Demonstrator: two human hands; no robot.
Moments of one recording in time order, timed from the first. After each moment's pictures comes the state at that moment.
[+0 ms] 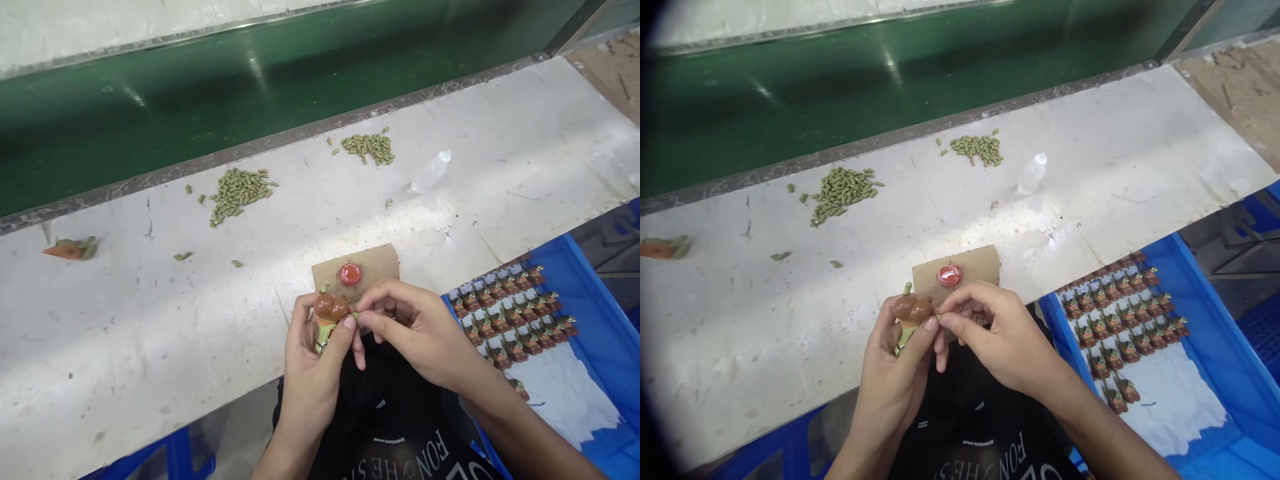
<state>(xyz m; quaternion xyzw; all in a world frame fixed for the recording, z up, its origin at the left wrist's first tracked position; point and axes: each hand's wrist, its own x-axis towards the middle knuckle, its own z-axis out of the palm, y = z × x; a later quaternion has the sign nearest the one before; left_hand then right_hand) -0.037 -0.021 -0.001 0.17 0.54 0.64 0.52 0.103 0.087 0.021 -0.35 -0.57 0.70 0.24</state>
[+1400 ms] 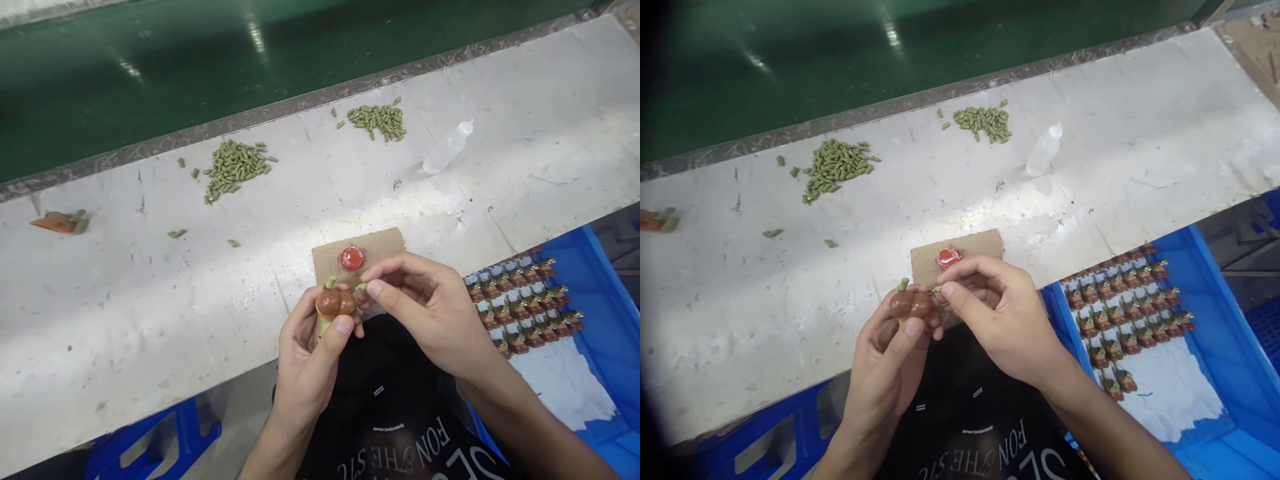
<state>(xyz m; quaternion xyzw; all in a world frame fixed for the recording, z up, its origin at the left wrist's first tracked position) -0.037 -0.027 -0.007 0.17 0.49 0.68 0.52 0.099 0.091 0.025 -0.36 -0.53 0.70 0.30</state>
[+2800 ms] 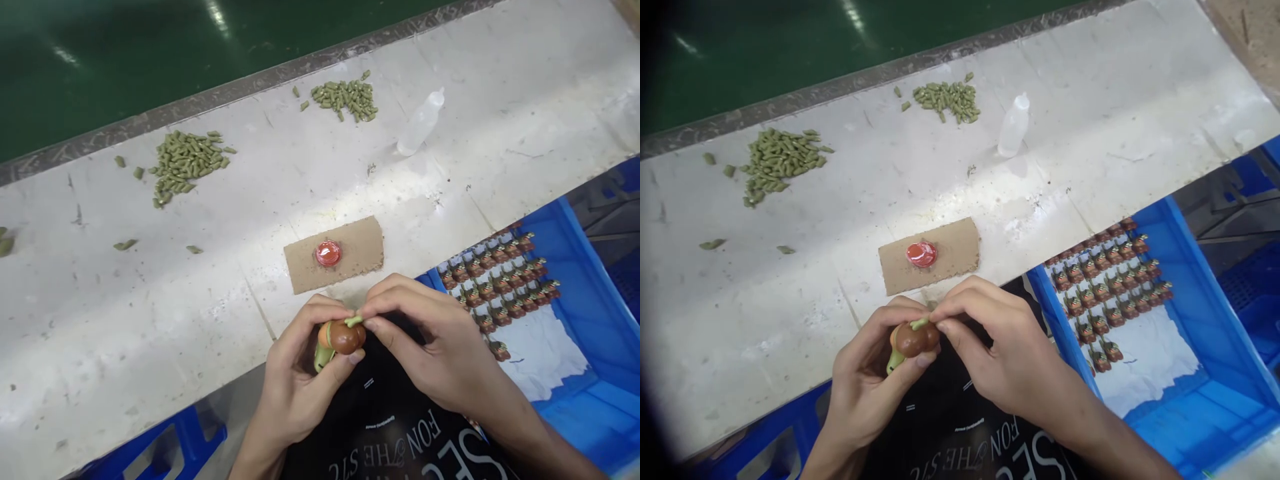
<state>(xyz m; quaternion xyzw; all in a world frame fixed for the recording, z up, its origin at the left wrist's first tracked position) -0.047 -0.034 -0.011 0.42 0.55 0.55 0.48 0.137 0.069 0.023 -0.33 -0.71 0.56 0.27</state>
